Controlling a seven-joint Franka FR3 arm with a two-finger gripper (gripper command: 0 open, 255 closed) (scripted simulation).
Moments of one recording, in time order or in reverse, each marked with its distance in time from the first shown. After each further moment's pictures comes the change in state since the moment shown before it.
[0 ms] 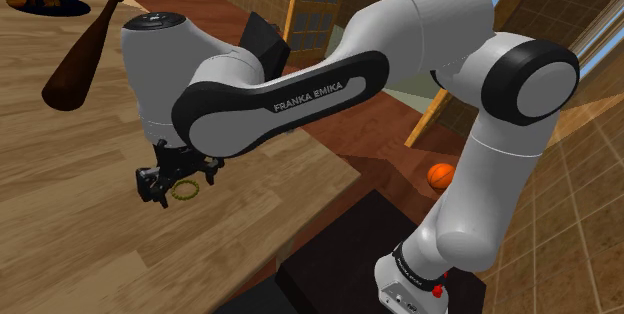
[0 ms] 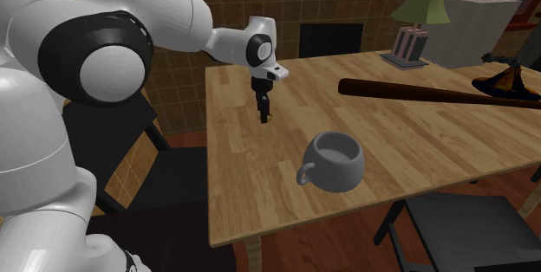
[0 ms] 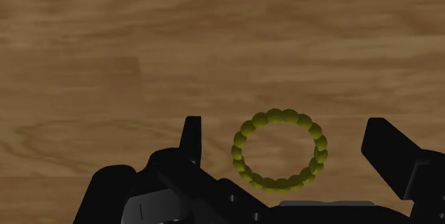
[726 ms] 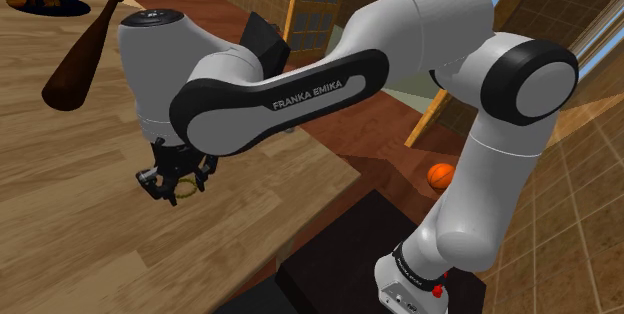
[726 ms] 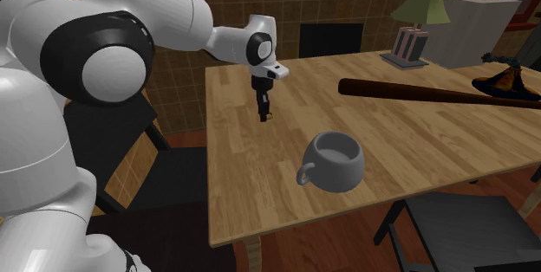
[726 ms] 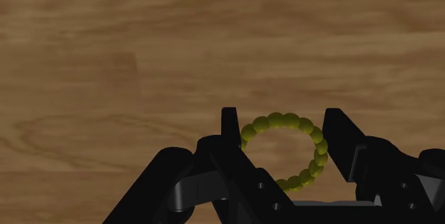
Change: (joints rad) arm 0.003 0.004 0.001 0.013 -0.001 -0.007 -0.002
